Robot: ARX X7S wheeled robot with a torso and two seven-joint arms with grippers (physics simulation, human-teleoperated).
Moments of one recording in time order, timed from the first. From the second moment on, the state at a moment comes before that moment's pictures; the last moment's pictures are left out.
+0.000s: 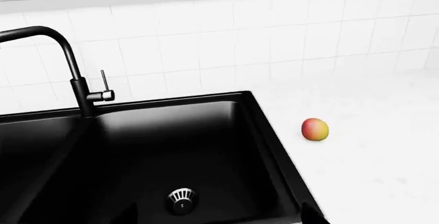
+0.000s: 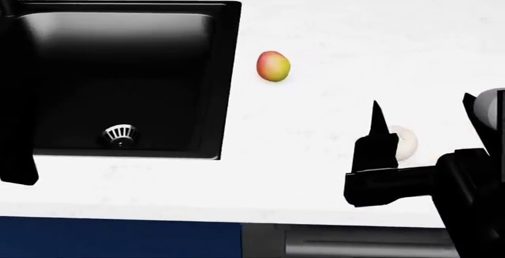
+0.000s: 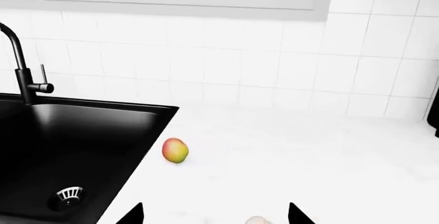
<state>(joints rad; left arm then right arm) -1.02 -0.97 0.43 0.60 -1.77 -0.83 -1.02 0.99 1.26 -0.86 -0.59 1.49 0.26 0.72</state>
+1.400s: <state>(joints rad) -0.98 -0.95 0.42 0.60 -1.75 -0.79 -0.95 0.98 1.26 -0.85 -0.61 1.50 0.26 0.75</state>
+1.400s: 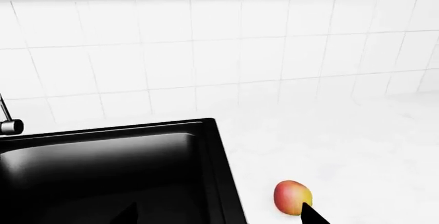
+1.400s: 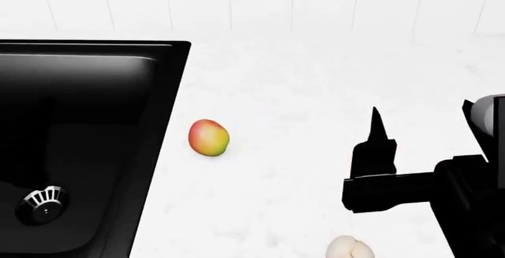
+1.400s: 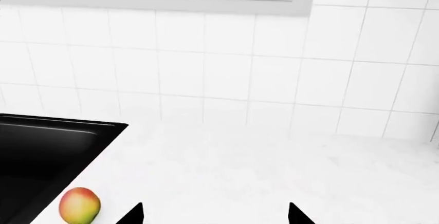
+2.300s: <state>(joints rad) -1.05 -0.72 0.56 0.36 -1.57 -0.82 -0.70 0.81 1.39 -0.93 -0.86 1.56 0.23 0.69</state>
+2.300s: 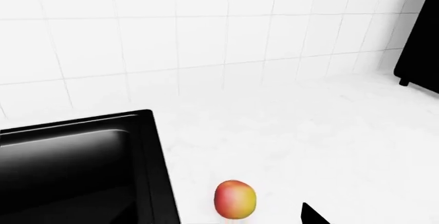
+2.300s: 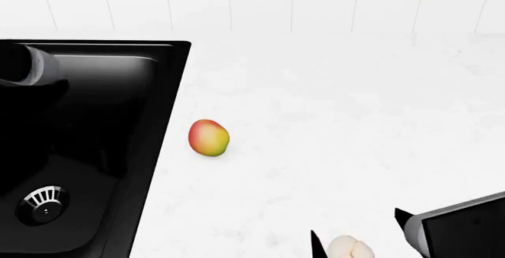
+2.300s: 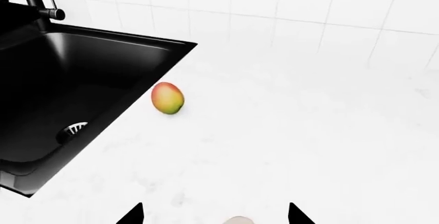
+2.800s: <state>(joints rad) -1.02 -0.71 0.58 0.38 -1.56 -0.81 -0.67 0.77 1.27 -0.98 -0.73 1.50 0.28 0.68</state>
